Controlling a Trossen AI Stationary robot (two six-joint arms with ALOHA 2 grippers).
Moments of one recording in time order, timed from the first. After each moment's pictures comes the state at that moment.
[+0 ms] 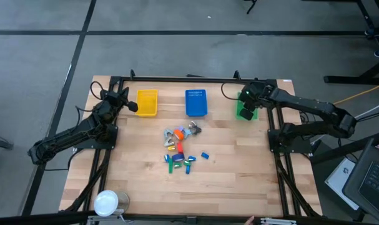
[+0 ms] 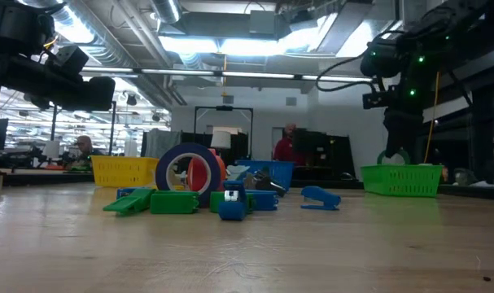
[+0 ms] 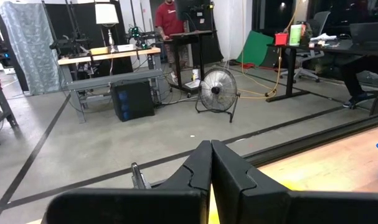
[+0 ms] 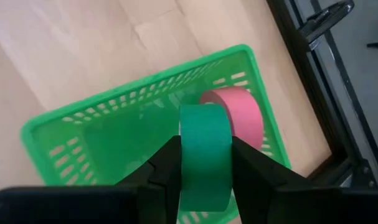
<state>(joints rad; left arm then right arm) 0.58 0.17 0.01 0.10 -0.65 0.01 -0.61 1.16 0.67 -0.66 0.27 -0.21</state>
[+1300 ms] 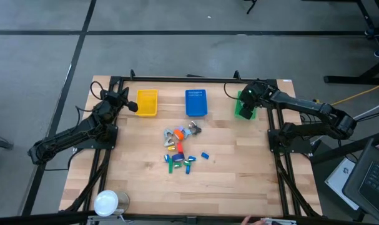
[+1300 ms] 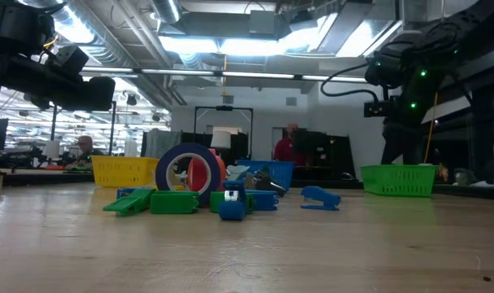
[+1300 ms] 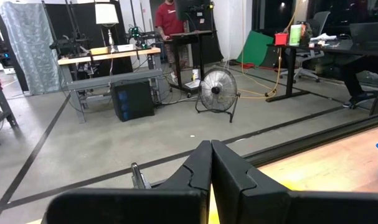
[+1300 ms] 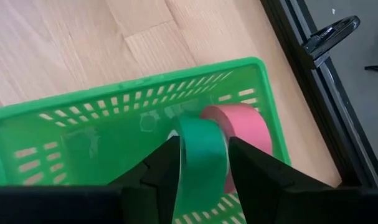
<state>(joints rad) 0.58 0.17 0.01 0.10 -0.65 0.01 -0.69 1.16 0.57 -0.45 0.21 -0.33</state>
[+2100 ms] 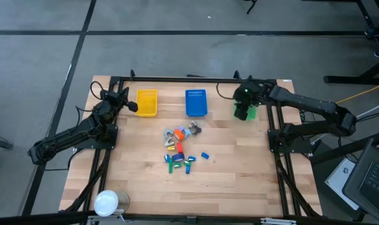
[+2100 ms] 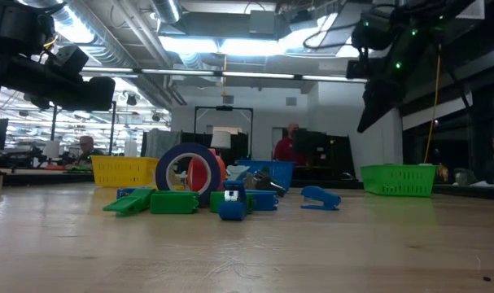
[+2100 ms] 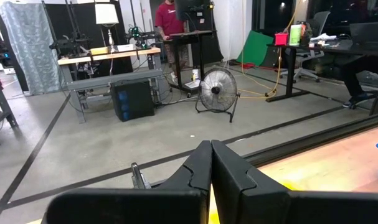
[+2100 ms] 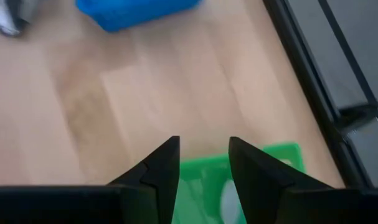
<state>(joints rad) 0.58 0.17 0.01 0.10 -0.65 0.01 -0.48 1.16 0.81 -0.65 0.09 -0.20</state>
